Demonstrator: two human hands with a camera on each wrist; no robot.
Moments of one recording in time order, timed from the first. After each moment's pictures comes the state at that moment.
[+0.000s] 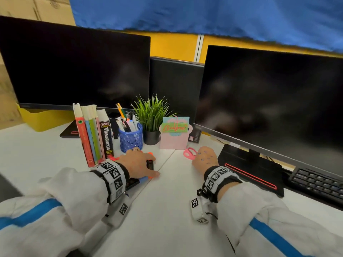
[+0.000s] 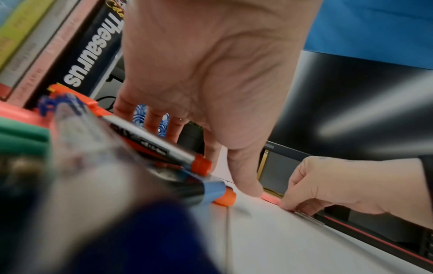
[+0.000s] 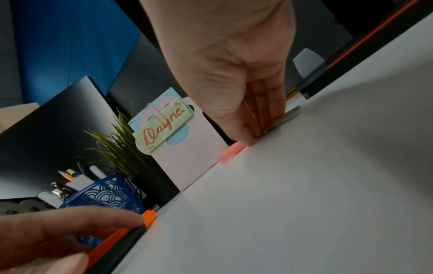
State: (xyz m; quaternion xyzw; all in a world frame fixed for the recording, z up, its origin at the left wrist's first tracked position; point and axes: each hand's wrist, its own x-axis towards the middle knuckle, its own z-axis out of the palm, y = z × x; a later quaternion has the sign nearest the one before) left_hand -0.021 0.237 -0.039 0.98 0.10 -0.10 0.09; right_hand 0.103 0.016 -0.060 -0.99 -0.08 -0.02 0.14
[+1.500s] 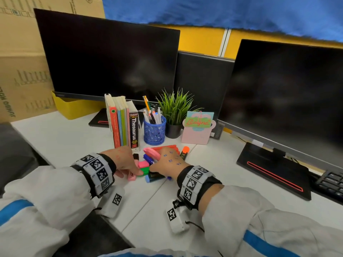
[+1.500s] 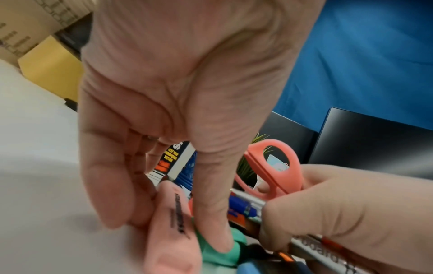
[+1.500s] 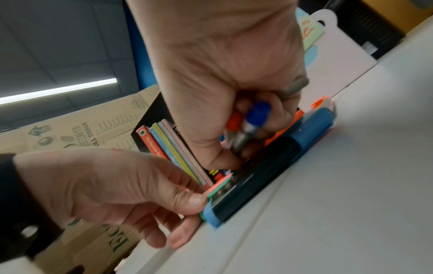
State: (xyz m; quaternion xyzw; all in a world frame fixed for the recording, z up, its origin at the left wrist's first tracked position) left_hand -0.088 0.311 -0.027 0.90 0.30 -0.16 0.27; right_hand -0.011 0.158 -0.052 -0.90 -0.30 0.14 0.27
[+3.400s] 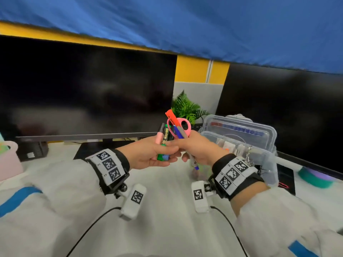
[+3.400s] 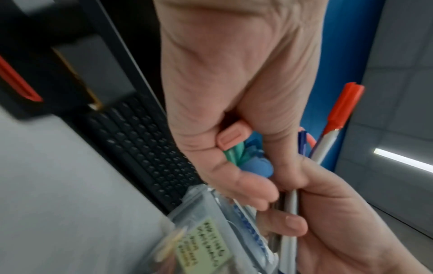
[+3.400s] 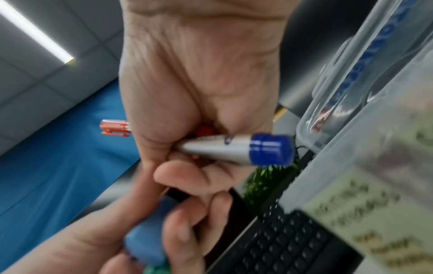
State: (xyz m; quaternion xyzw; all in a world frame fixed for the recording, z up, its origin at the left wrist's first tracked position) left_hand -0.029 -0.170 0.056 0.66 -0.23 -0.38 0.61; right_hand -0.093 -0.334 0.064 -0.82 0.02 -0.04 0.57
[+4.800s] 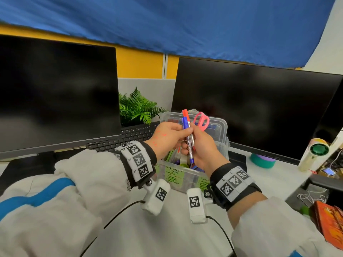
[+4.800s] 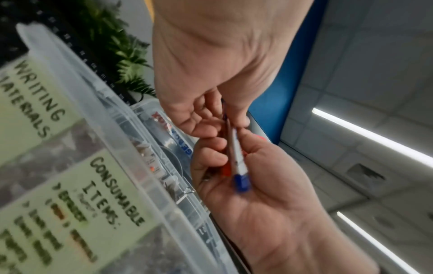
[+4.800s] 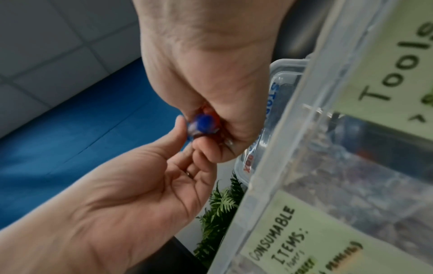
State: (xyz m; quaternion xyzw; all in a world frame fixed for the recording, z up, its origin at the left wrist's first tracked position) left_hand -0.064 -0.368 0.063 0.62 -0.36 -0.25 0.65; right_hand -0.149 -0.451 0.056 -0.53 0.21 -0.26 0.78
